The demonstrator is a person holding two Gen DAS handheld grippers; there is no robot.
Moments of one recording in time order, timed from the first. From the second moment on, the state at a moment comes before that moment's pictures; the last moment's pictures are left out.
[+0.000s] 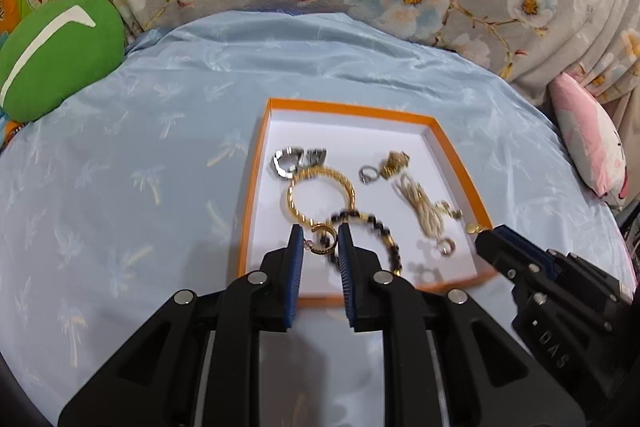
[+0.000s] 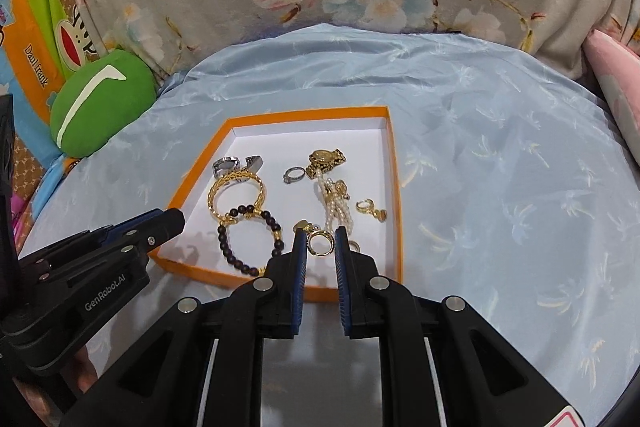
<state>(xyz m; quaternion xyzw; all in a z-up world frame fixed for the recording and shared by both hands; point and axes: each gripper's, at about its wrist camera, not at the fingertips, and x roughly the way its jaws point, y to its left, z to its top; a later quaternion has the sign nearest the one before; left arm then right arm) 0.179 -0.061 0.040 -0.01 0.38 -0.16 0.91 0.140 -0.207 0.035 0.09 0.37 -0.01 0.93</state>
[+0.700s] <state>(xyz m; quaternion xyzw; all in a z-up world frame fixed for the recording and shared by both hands) 0.234 -0.075 0.020 -0.01 0.39 -0.14 0.91 0.202 -0.202 0.008 0.09 0.38 -0.01 0.92</state>
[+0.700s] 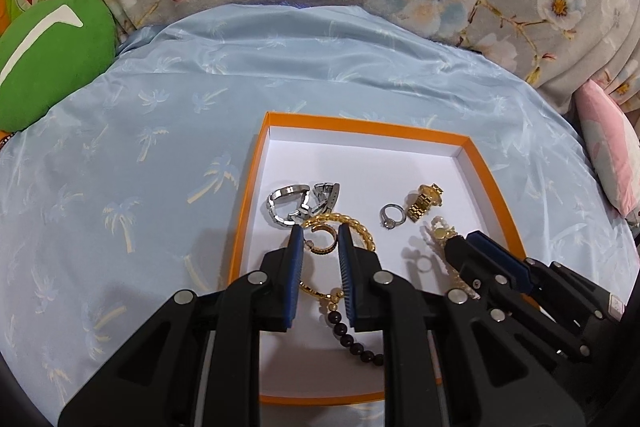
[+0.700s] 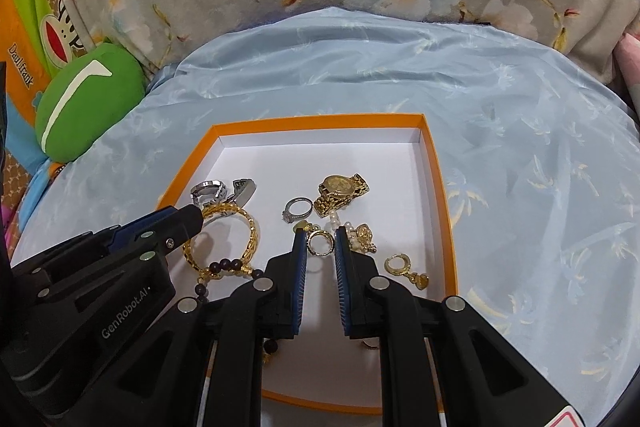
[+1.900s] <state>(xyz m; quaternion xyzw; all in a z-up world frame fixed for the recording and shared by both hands) 0.234 -0.076 0.015 -0.01 0.40 -0.13 0.91 0.203 -0.200 0.007 0.08 0.37 -0.01 0.92</state>
